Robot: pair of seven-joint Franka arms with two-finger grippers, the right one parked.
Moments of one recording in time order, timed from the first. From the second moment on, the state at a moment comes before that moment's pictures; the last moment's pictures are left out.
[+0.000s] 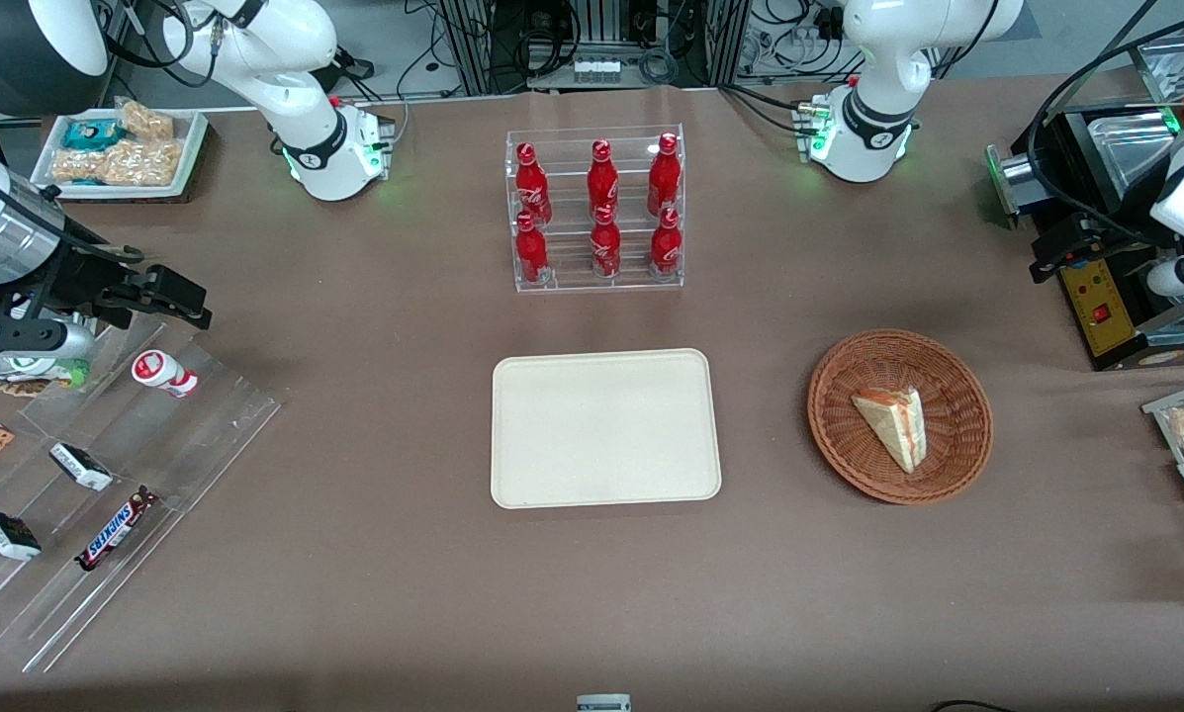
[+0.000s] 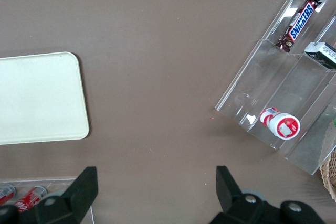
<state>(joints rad) 0.04 -0.10 -0.04 -1.72 0.00 1.59 -0.08</state>
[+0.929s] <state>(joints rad) 0.00 0.03 -0.06 -2.02 0.00 2.07 -0.50</state>
